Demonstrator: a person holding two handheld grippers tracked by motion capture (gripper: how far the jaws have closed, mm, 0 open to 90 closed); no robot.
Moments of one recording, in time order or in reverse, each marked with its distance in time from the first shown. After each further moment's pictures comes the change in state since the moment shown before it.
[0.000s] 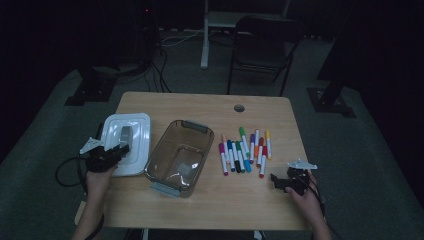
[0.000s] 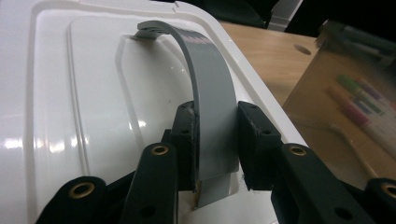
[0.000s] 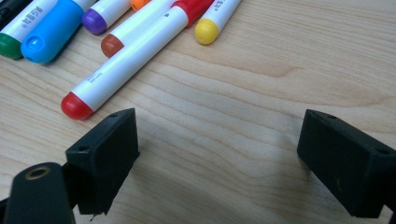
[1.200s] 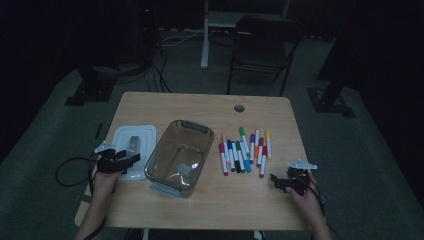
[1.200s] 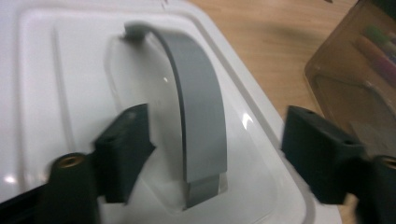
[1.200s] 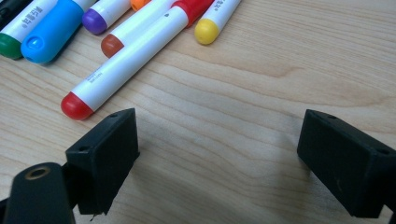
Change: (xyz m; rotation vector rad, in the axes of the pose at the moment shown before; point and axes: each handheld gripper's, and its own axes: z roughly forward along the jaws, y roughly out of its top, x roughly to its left) left arm 0.012 -0.022 0.036 0.137 -0.021 0.010; right arm 0.000 0.000 0.000 0.000 0.000 -0.001
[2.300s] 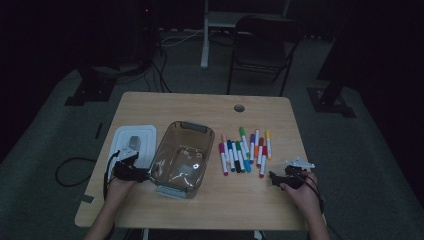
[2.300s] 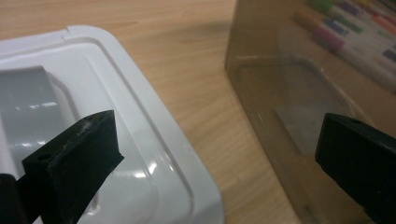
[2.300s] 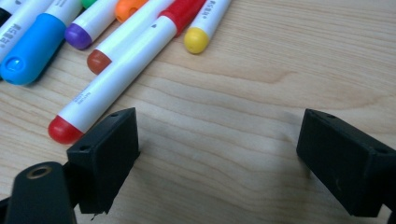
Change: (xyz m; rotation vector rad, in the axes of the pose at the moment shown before) left arm -0.081 -0.002 -0.001 0.024 -0.031 0.215; right arm 0.006 0.005 0.006 -0.001 -0.053 0.051
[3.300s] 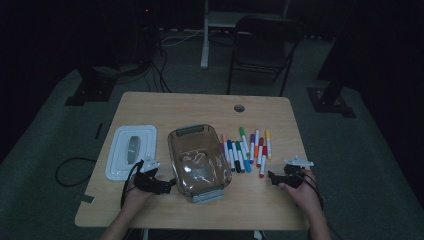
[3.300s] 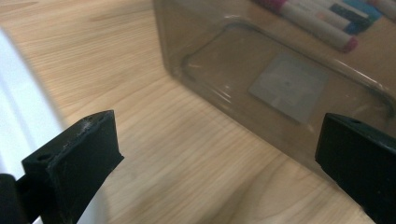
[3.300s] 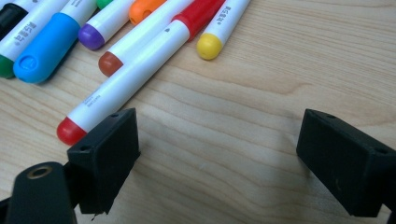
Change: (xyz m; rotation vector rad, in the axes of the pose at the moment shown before) left arm -0.064 -0.008 0.023 0.072 -0.076 0.108; right arm -0.001 0.004 0.004 0.001 0.042 -0.038
